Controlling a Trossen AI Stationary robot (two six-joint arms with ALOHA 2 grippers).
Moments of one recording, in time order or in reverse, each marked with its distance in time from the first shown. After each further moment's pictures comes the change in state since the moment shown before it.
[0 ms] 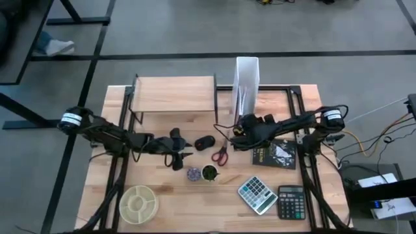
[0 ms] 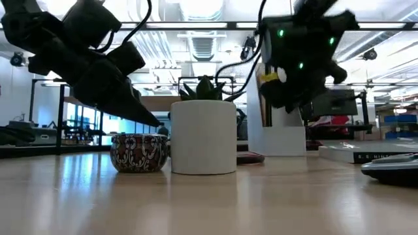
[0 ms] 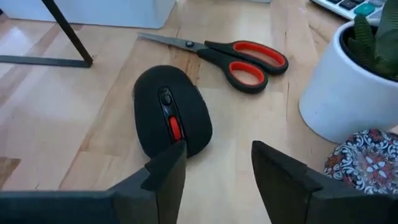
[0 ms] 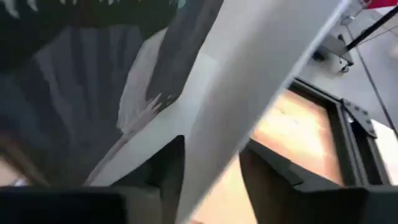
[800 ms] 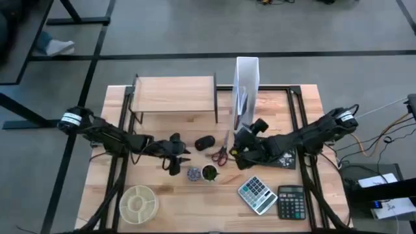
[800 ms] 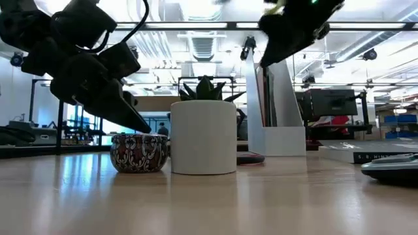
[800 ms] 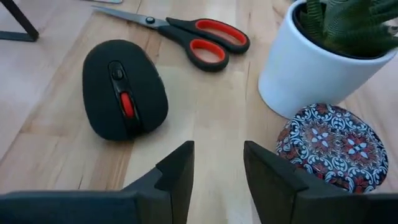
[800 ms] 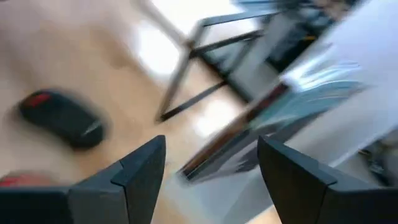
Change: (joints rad) left arm -0.043 0.000 -0.007 -0.027 0.086 -0.054; right arm 0.212 -0.093 0.088 0.233 0.143 -0.475
